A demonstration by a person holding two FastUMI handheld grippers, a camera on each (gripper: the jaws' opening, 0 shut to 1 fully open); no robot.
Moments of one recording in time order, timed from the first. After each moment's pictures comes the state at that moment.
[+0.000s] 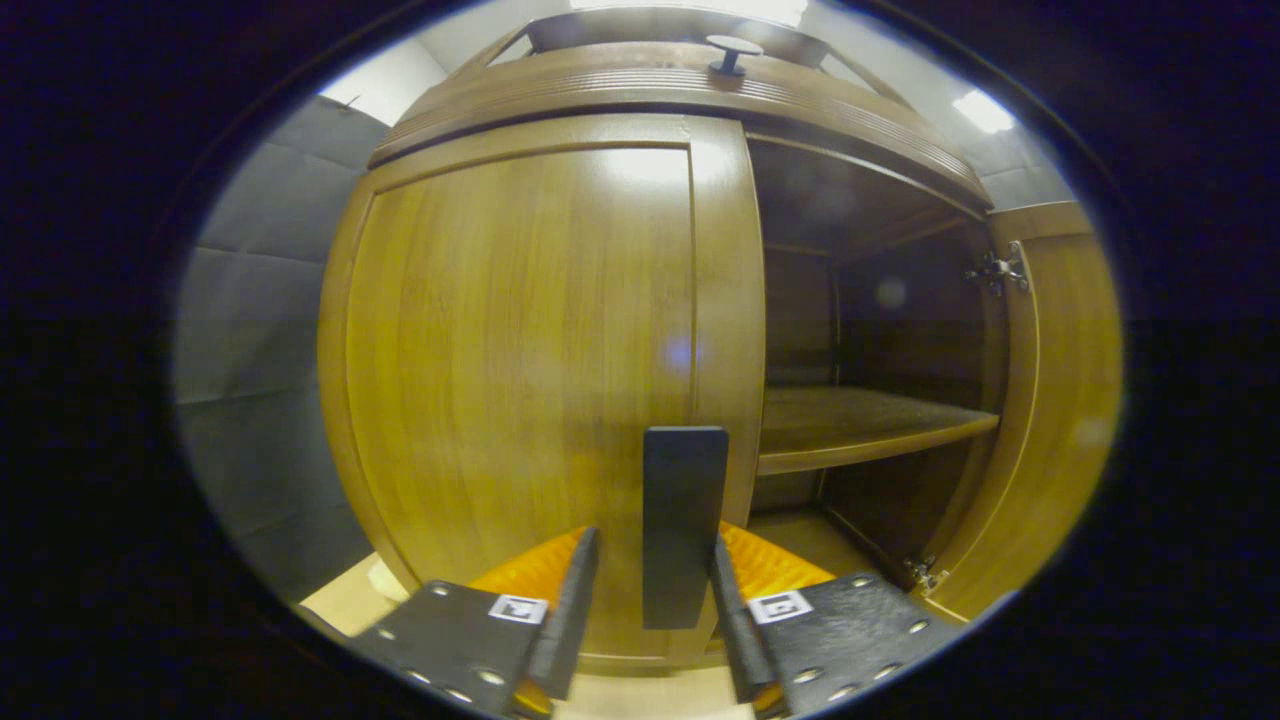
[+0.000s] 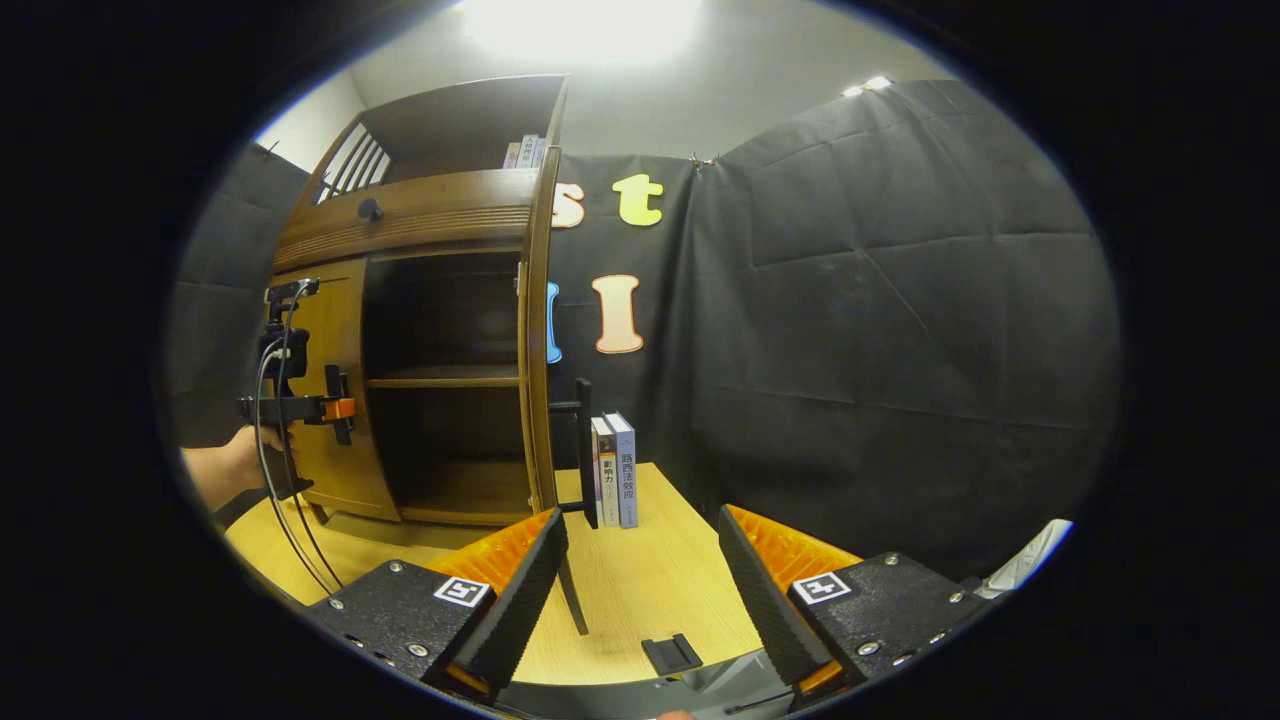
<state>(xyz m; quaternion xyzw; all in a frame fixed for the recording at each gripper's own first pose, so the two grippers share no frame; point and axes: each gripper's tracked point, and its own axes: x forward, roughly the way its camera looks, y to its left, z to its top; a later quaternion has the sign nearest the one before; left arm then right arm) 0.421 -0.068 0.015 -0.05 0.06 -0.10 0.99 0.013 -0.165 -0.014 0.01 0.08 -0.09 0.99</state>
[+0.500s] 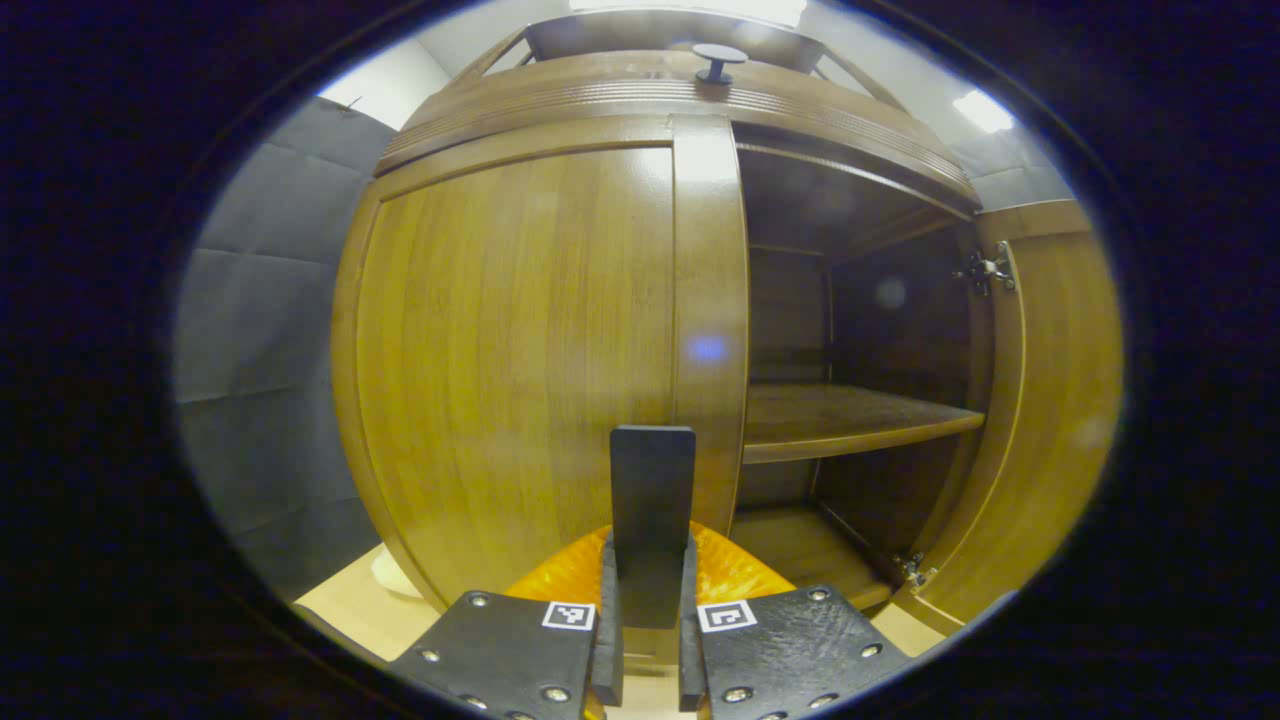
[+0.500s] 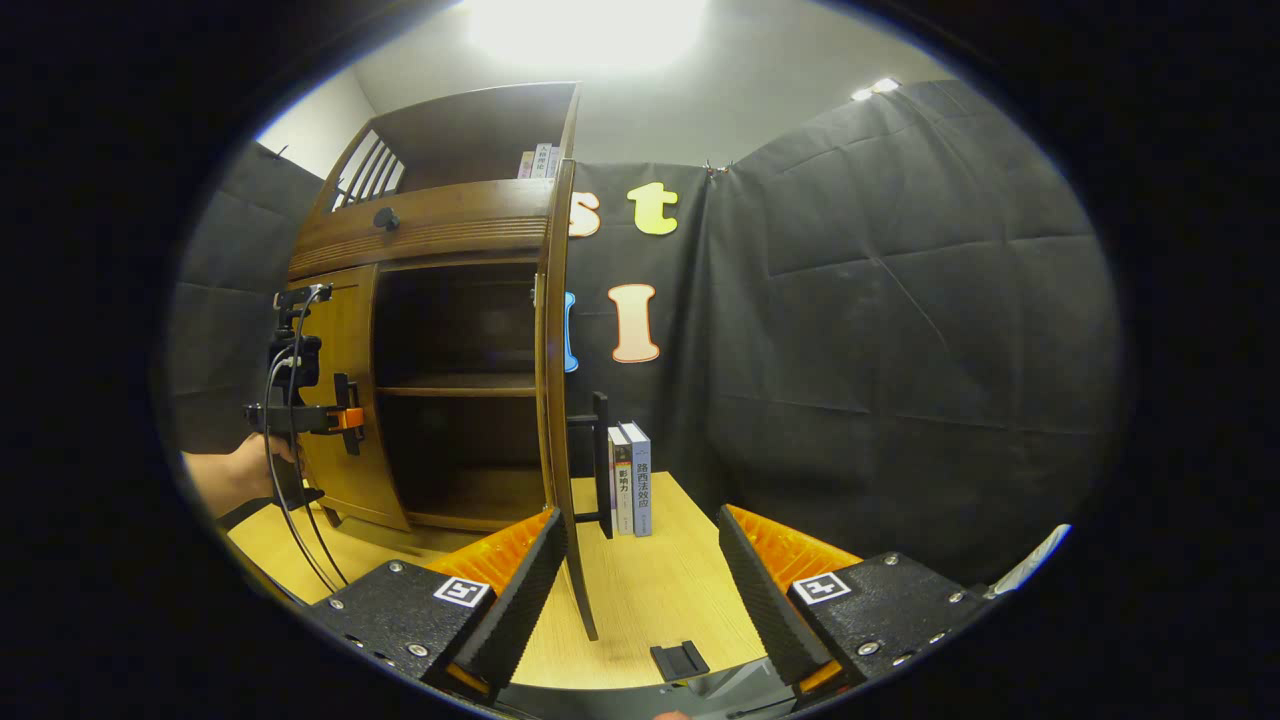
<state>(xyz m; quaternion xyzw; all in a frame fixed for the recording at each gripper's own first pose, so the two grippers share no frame) 0.414 -0.070 0.023 -0.03 0.07 -0.08 0.99 0.012 -0.158 -0.005 0.01 0.07 -0.06 1.00</state>
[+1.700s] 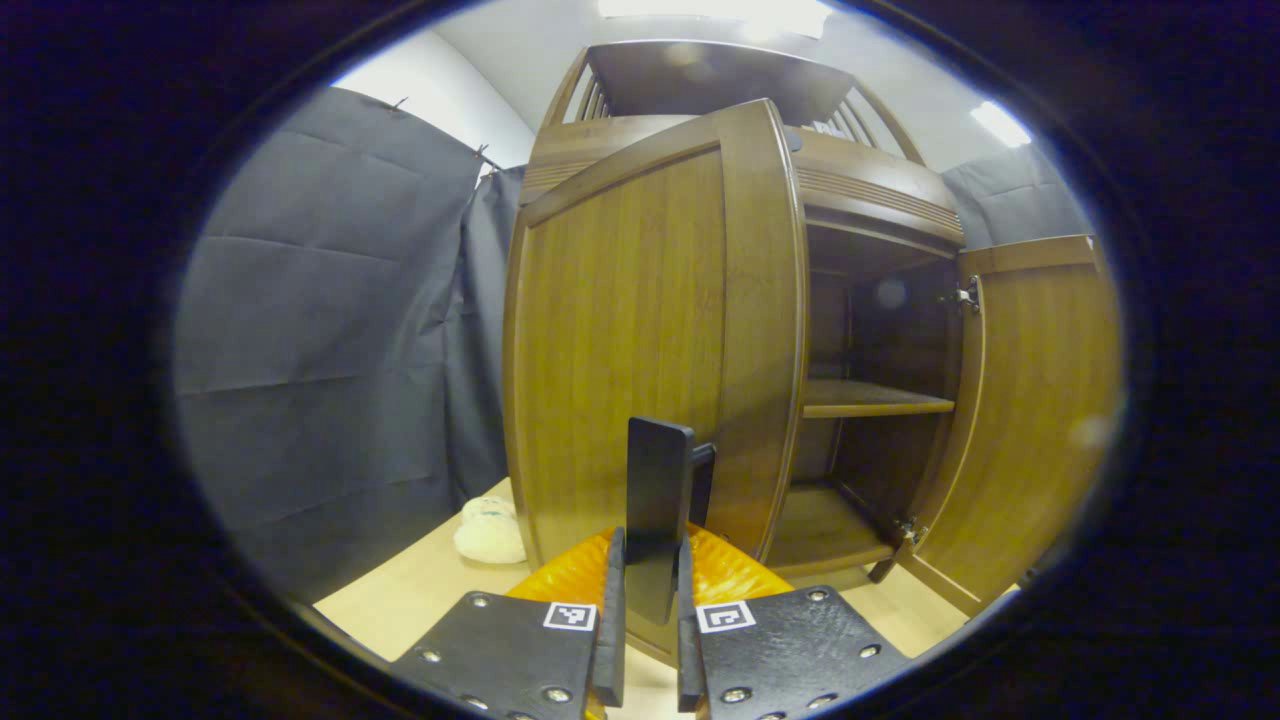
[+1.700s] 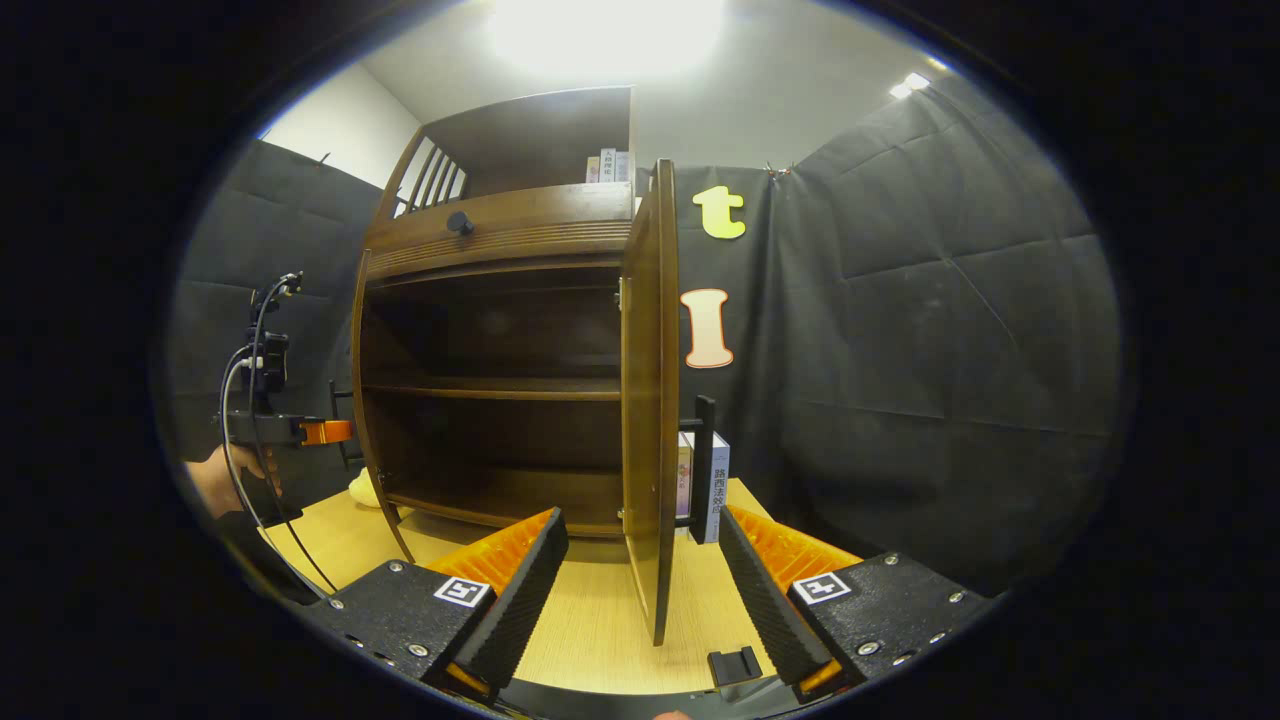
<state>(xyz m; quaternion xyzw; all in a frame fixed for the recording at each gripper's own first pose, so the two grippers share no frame) 0.409 -0.060 0.054 -0.04 0.07 -0.04 1.00 0.019 -0.100 0.002 0.01 0.05 0.04 1.00</state>
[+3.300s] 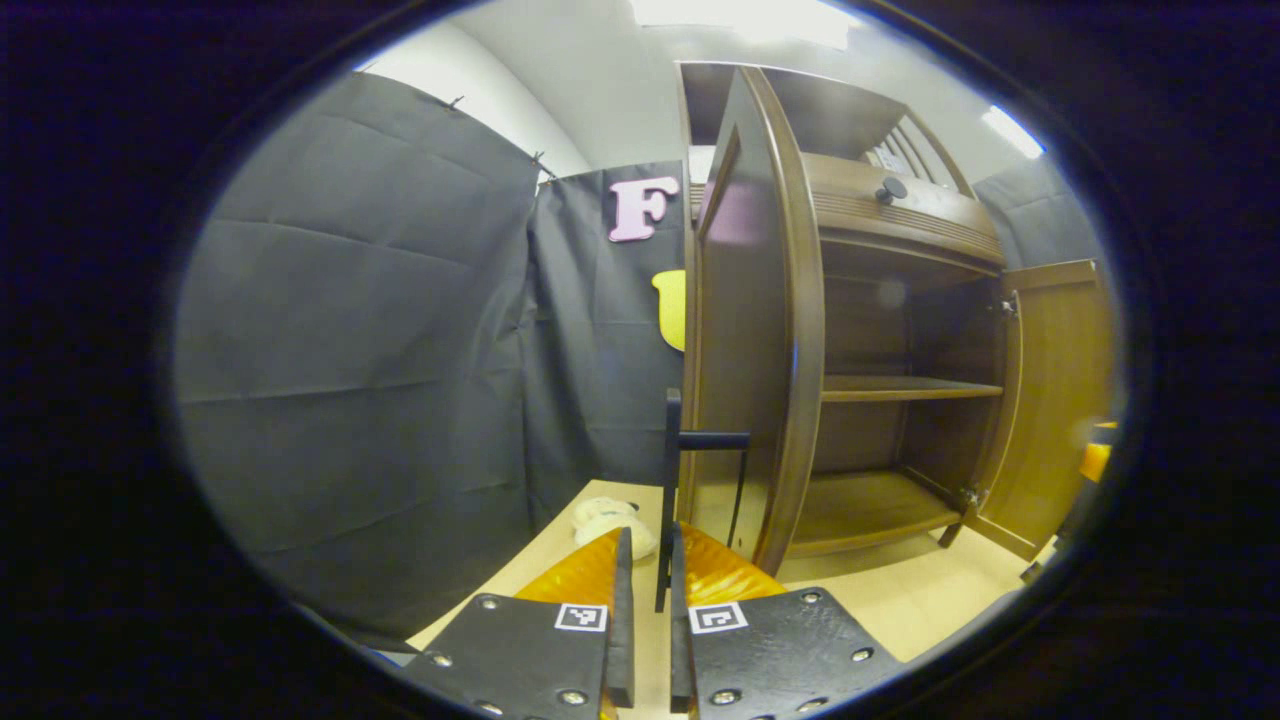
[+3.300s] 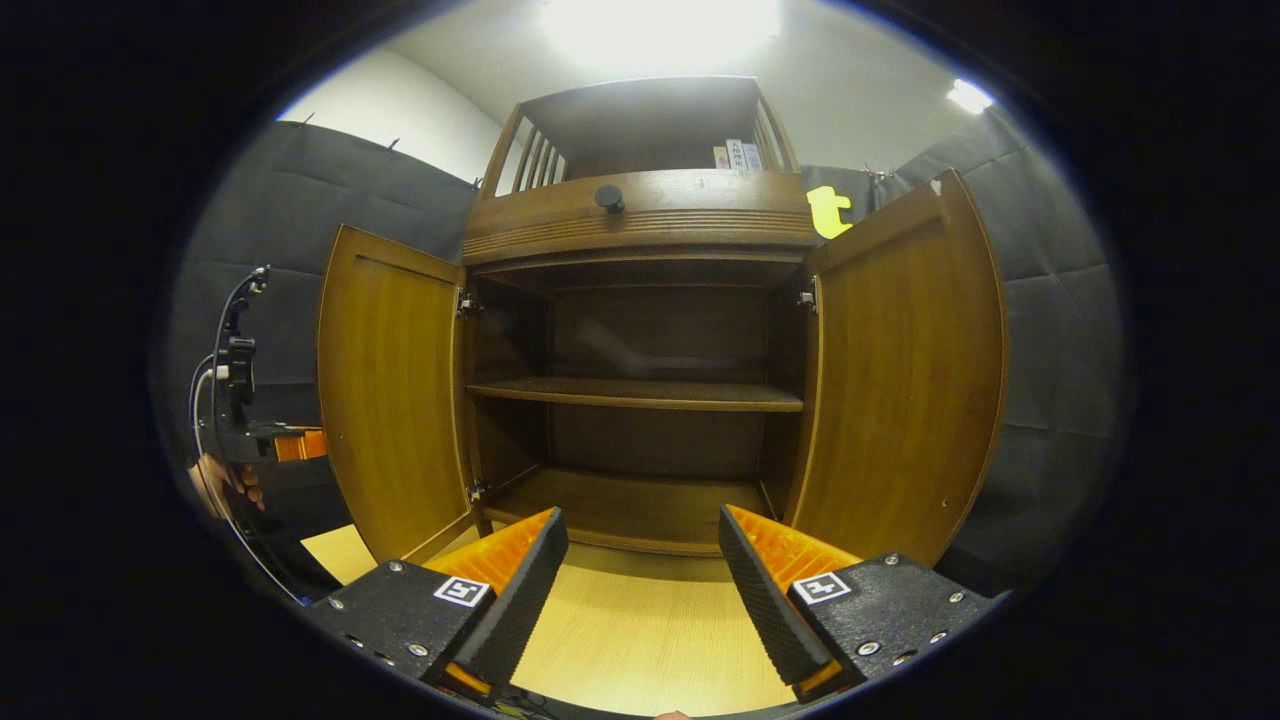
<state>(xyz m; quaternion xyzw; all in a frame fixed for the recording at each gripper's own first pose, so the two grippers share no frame) 0.399 -0.045 0.059 -0.04 0.06 -0.01 1.00 0.047 0.093 0.007 0.00 0.05 0.15 0.99</state>
